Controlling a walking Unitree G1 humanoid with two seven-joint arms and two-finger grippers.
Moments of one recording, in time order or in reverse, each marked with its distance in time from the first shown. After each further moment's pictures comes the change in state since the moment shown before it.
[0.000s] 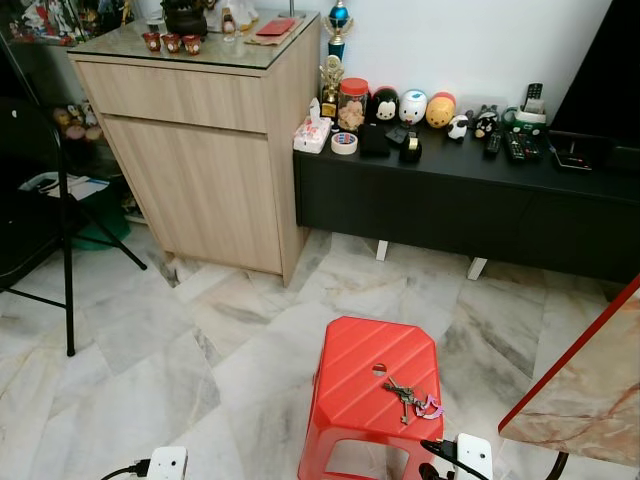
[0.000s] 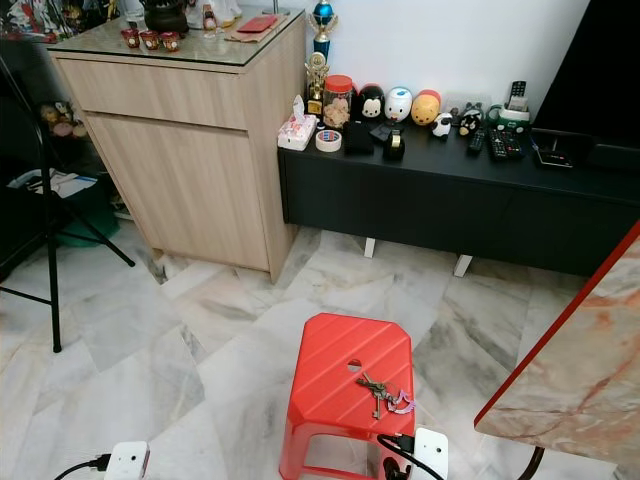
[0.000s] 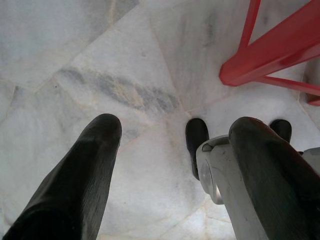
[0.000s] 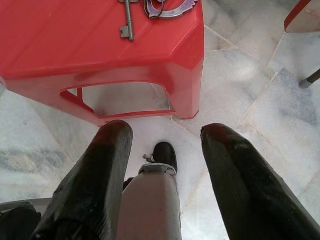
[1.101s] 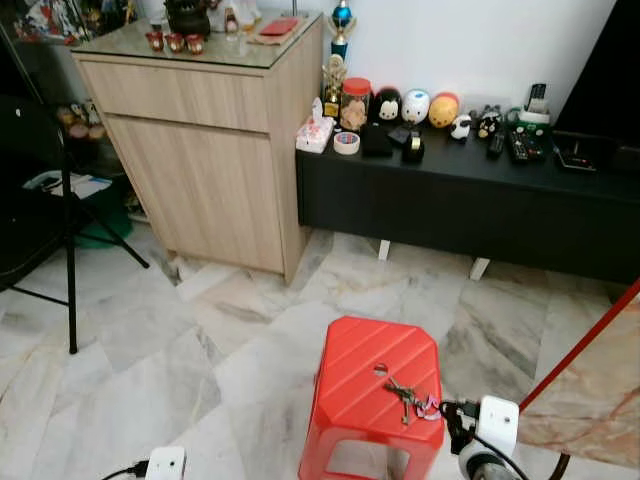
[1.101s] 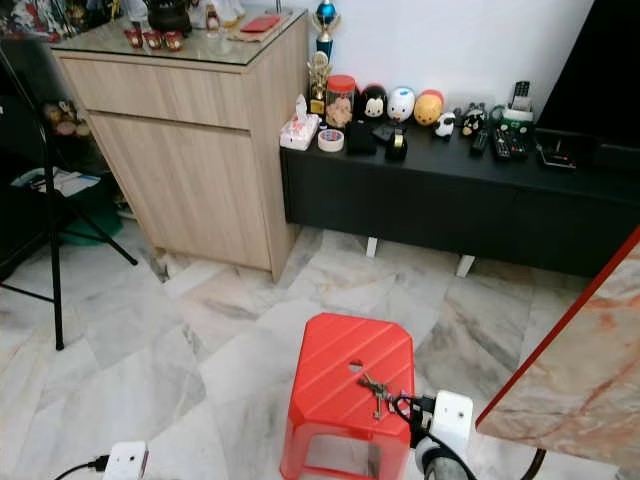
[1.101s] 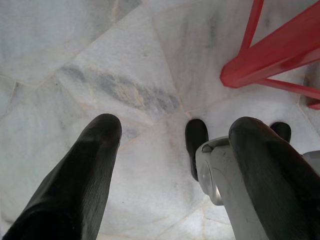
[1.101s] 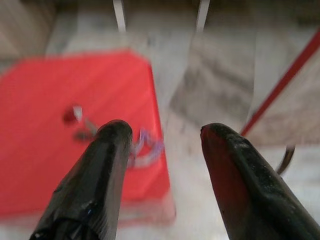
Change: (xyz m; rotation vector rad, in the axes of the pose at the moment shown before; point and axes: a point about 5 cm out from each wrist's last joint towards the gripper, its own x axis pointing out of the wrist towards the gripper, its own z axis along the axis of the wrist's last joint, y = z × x) left arm 0.000 0.001 0.000 -0.013 -0.005 0.007; right arm -0.009 -0.007 0.068 -0.057 -0.492 -0.091
